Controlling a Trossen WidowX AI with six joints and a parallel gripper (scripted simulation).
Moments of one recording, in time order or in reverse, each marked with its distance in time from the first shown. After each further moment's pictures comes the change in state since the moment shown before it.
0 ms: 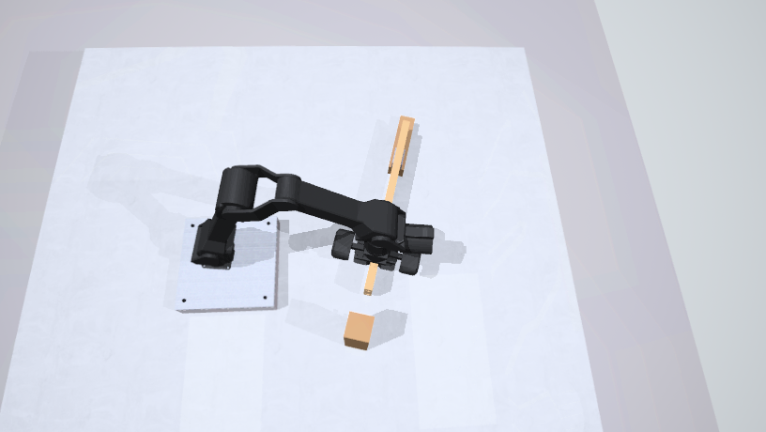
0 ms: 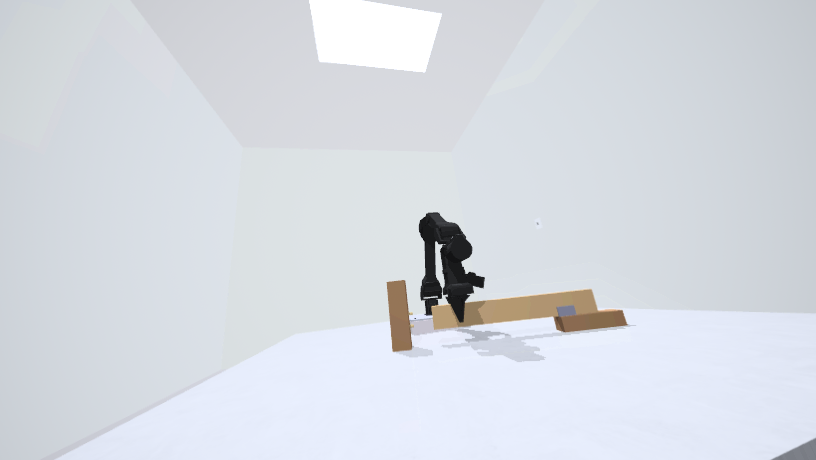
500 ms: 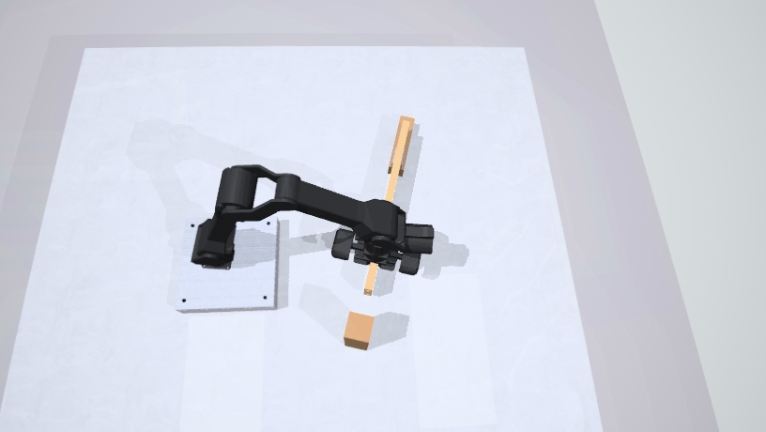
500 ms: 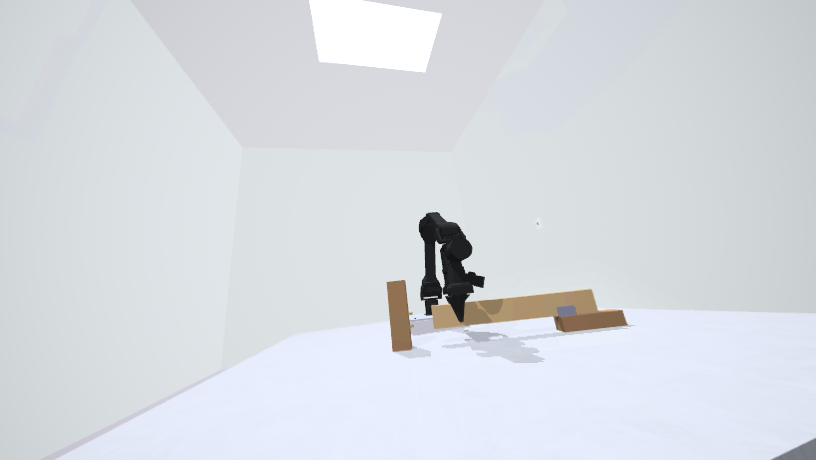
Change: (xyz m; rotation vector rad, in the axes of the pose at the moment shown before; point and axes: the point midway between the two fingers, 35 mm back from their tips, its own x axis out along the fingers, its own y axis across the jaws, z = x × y) arm -0.001 0.000 0.000 0.000 0.000 -0.001
